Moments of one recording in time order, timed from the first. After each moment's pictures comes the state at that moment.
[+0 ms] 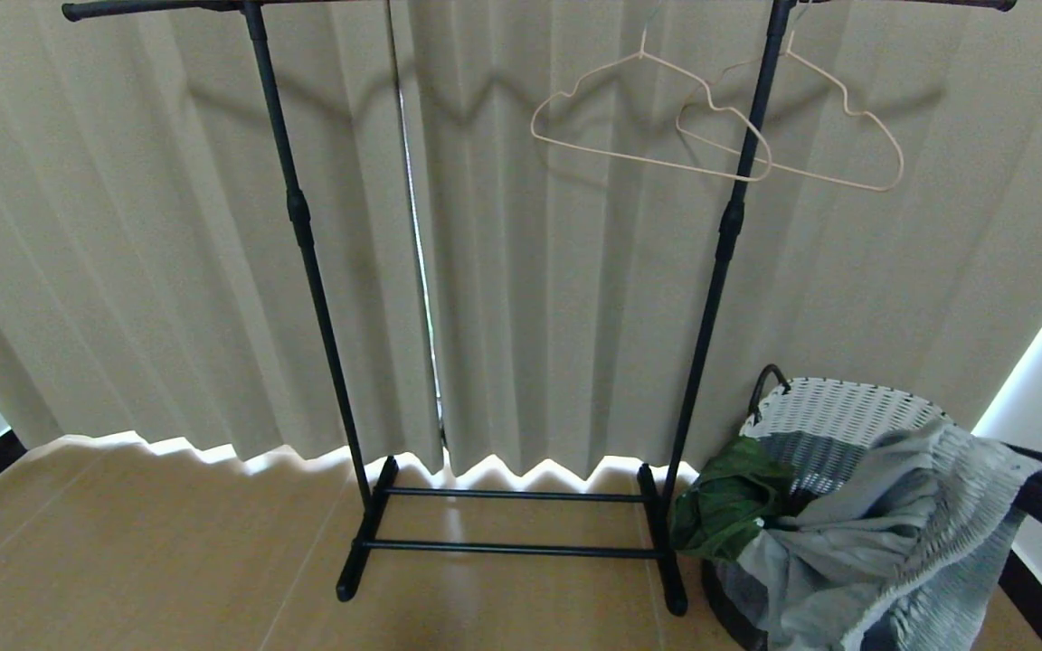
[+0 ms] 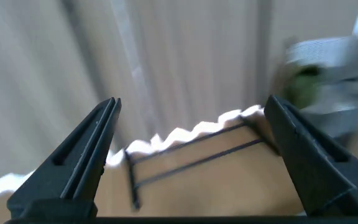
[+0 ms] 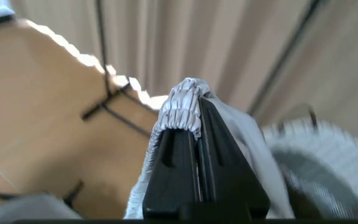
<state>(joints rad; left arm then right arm) -0.01 0.03 -0.10 -0.04 -0.35 0.13 0.37 0.90 -0.43 -0.33 0.11 -0.10</state>
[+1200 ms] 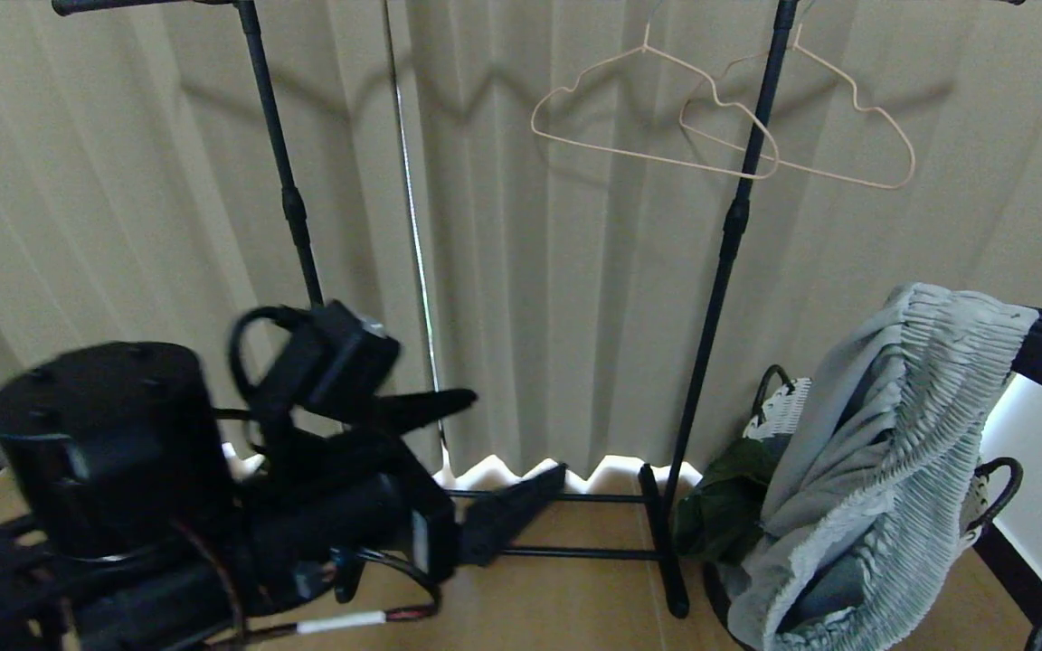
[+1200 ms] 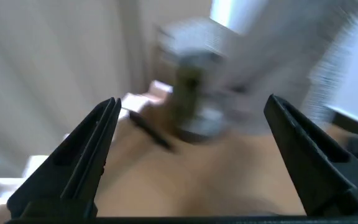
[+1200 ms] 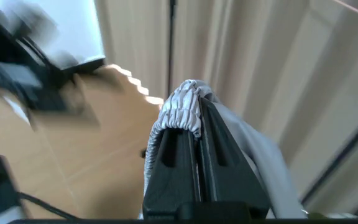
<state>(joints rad) -0.80 1.56 -0.55 -0.87 -0.12 -0.02 0.41 1.04 -0.69 -0.34 0.37 0.03</state>
